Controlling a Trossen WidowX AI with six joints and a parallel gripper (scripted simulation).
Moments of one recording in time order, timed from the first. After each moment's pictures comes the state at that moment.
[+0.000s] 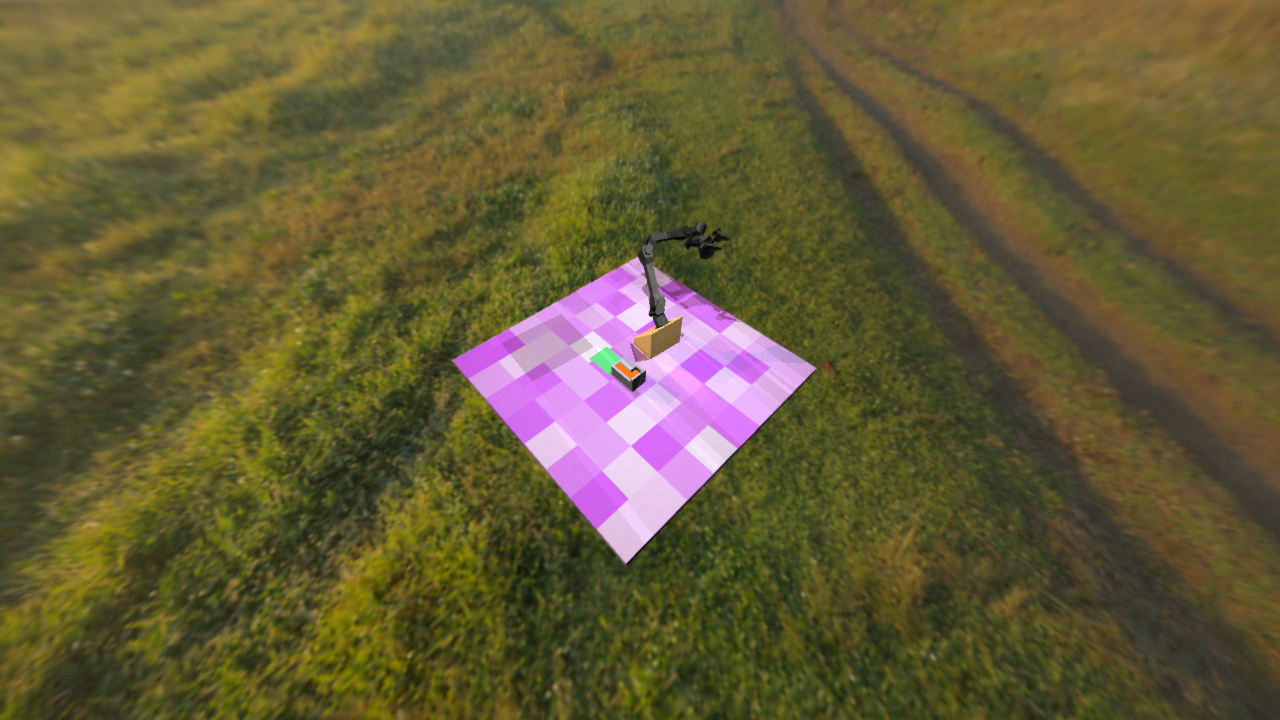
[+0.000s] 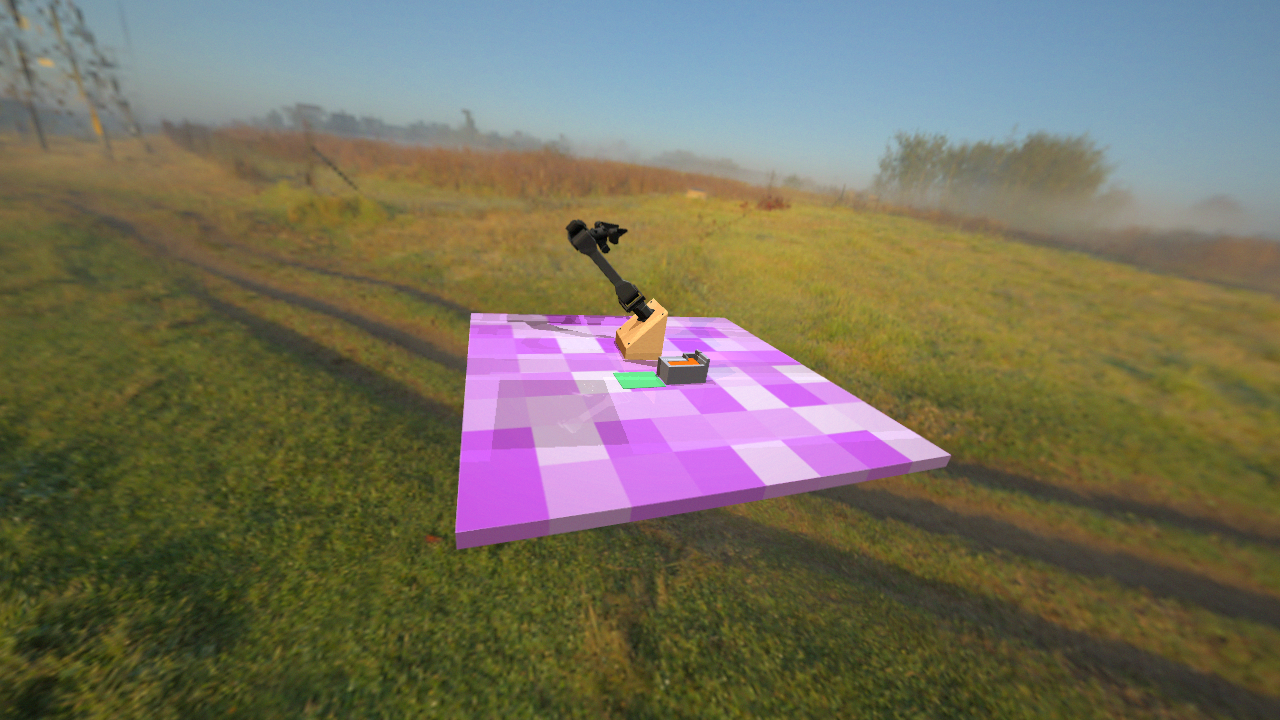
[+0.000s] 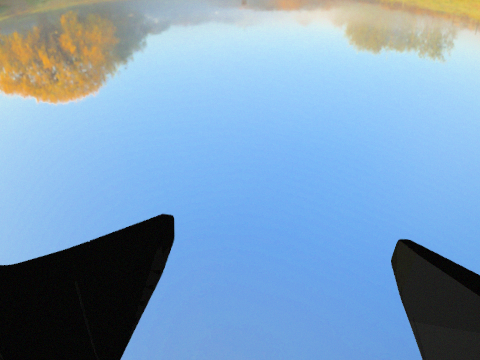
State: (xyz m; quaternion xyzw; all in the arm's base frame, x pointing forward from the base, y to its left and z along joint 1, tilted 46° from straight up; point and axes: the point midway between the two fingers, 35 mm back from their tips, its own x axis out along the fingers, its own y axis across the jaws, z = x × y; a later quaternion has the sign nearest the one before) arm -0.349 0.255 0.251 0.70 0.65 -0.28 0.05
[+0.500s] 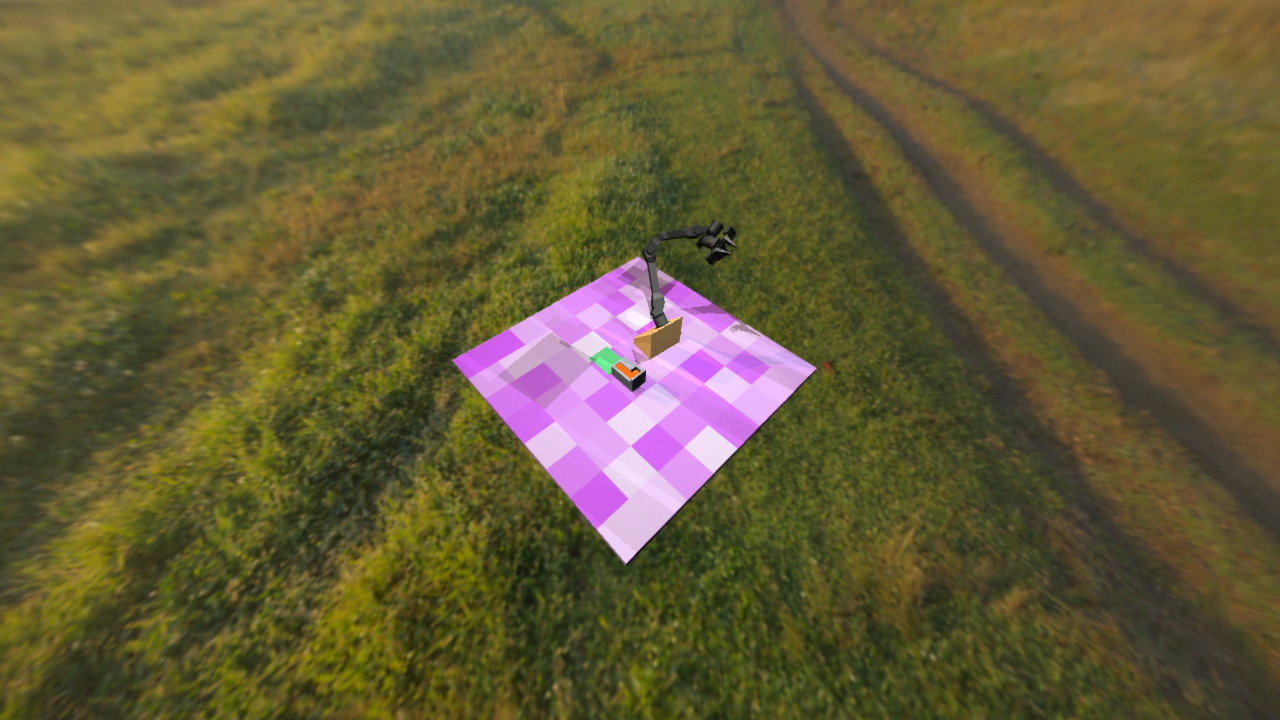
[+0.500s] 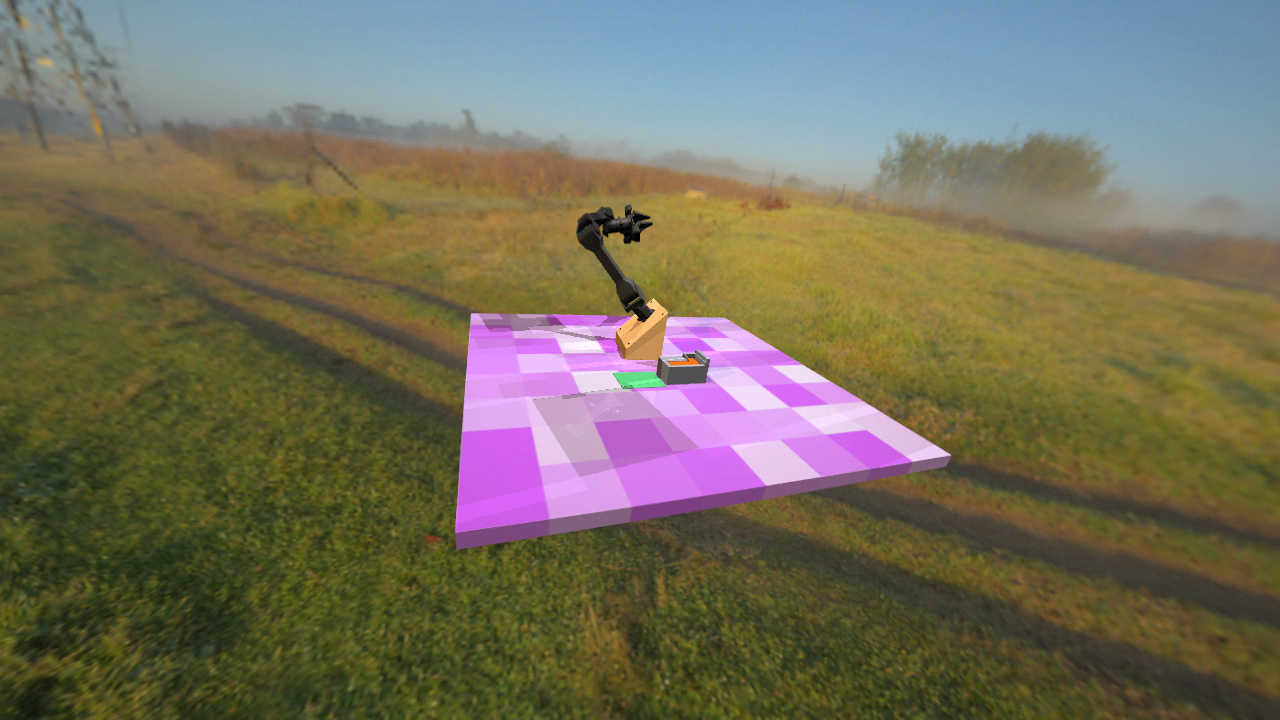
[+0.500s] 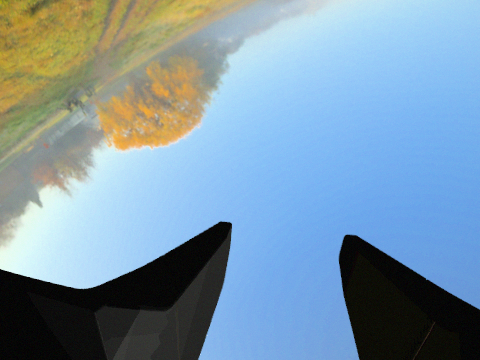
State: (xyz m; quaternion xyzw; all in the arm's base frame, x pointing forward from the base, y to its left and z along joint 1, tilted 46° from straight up) arm -0.260 0.345 0.209 0.79 0.48 -0.37 -0.07
